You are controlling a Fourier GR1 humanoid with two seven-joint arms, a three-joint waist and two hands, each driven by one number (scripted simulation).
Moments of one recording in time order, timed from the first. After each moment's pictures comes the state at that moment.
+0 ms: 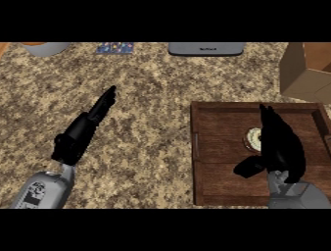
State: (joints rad) left arm -0.21 0.23 -0.22 -1.52 0.01 -0.04 0.06; right arm -0.18 -0.25 0.33 -1.72 0.87 0.13 1.00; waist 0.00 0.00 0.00
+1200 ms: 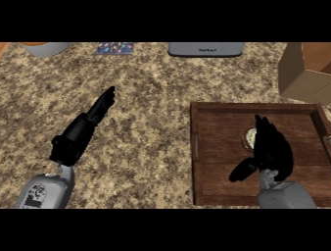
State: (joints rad) left arm -0.19 0.15 -0.13 -1.54 -0.08 -0.13 0.07; right arm -0.15 -0.14 0.24 -1.55 0.98 0.15 0.90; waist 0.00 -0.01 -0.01
